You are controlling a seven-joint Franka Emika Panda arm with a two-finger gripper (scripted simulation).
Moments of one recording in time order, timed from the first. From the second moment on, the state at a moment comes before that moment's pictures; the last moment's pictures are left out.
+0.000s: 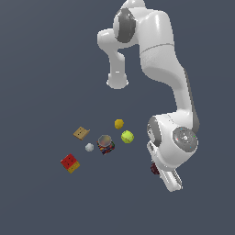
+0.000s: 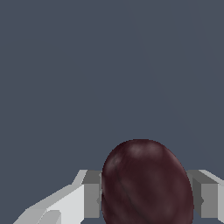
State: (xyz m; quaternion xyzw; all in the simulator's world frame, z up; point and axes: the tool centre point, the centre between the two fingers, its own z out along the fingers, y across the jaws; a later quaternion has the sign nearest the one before) arm 0.142 0.186 0.028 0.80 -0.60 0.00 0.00
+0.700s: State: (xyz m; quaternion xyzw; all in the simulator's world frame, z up) arm 0.137 0.175 0.038 0.80 -0.59 0.00 0.00
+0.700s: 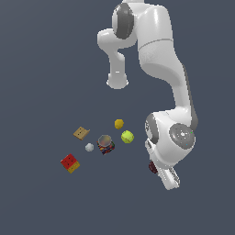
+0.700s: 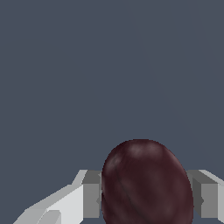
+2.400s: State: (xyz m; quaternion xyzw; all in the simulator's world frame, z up) arm 0.041 -0.070 0.289 0.80 -0.60 0.00 0.00
